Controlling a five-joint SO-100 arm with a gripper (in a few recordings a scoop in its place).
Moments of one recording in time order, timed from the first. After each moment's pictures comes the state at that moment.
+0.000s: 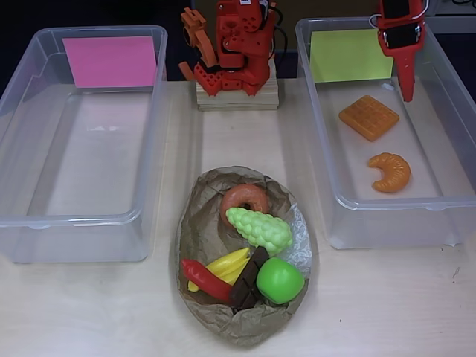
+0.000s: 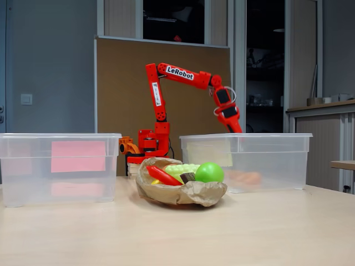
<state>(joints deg) -73.9 106.6 110.7 63.4 75.0</state>
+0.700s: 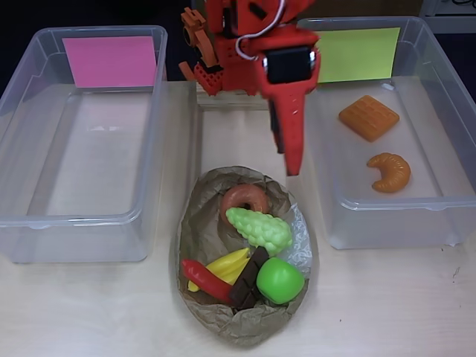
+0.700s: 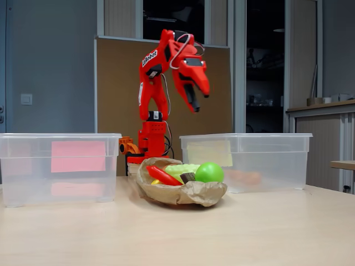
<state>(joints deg) -12.2 98.7 90.4 76.2 0.3</state>
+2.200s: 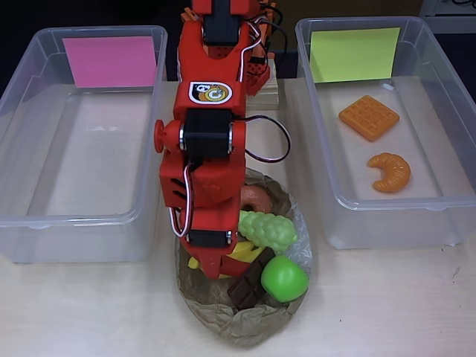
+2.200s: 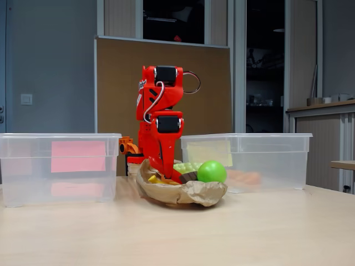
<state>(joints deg) -0.2 40.2 36.7 88.3 -3.4</state>
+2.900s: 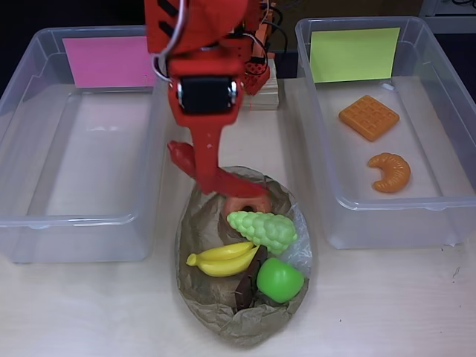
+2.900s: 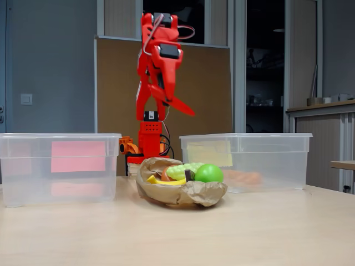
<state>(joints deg) 2.3 78.1 52.2 93.0 -13.1</state>
